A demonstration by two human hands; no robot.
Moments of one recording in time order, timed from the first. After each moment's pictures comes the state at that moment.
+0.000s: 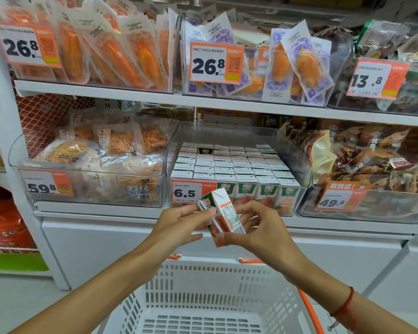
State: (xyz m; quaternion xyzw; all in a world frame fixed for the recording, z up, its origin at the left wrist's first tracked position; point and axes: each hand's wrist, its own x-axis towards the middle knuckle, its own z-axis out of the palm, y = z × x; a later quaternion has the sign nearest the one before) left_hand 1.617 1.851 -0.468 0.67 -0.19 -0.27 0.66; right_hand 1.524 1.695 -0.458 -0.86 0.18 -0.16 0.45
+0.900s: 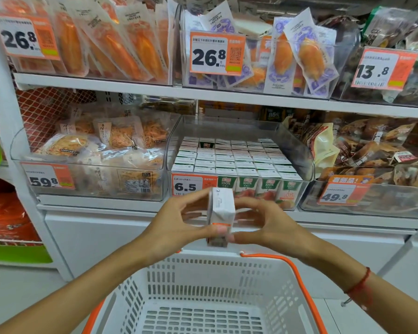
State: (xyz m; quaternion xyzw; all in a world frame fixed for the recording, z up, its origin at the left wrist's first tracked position) left_hand 1.618 1.858 -0.467 0.69 -0.41 -0.15 0.58; right_hand 1.518 1.673 -0.445 -0.87 0.01 -0.03 0.48
